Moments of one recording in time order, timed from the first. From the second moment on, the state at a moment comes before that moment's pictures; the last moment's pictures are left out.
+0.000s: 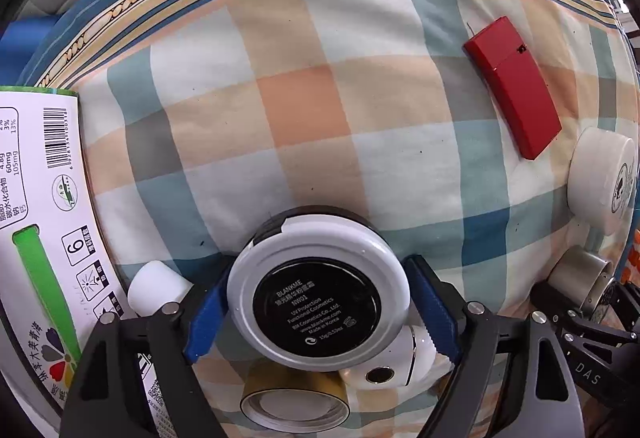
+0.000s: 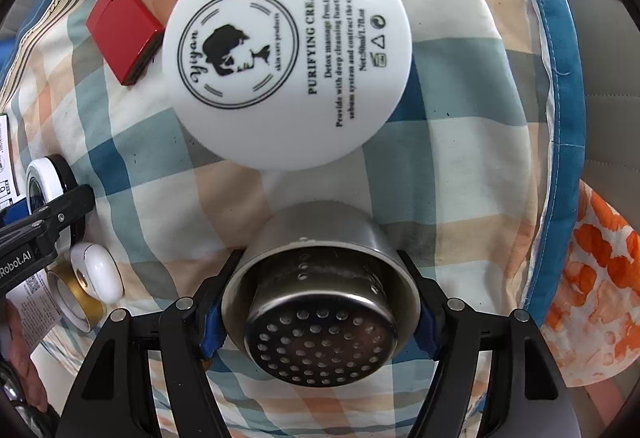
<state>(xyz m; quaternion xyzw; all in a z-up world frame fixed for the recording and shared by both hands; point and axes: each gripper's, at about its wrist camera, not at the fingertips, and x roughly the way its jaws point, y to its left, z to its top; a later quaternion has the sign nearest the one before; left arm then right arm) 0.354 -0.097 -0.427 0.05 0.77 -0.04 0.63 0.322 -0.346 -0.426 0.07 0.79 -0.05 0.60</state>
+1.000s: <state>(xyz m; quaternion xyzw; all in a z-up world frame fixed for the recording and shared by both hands) 0.298 -0.013 -0.216 0.00 0.64 -0.05 0.76 0.289 -0.212 -0.231 0.04 0.70 0.07 0.71</state>
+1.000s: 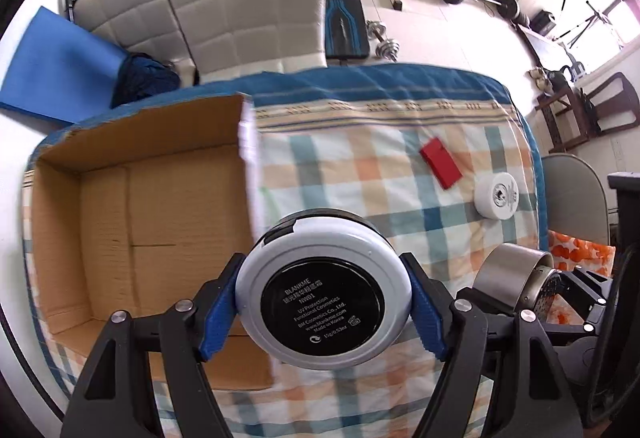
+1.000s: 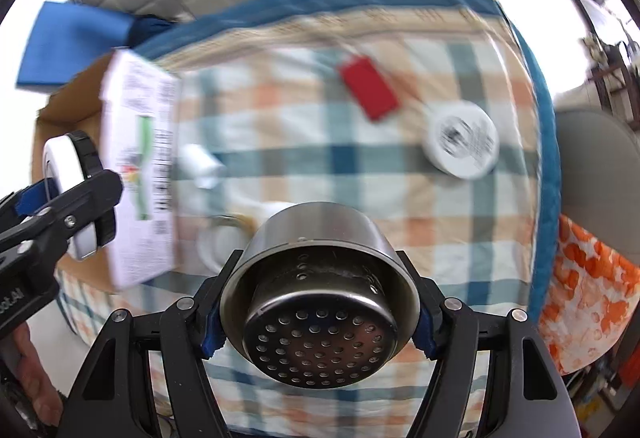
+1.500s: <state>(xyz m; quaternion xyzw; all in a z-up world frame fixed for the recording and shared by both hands) 0.324 0.165 -0.203 -0.03 0.64 -0.01 0.77 0.318 0.023 -0.234 0.01 0.69 0.09 0.72</state>
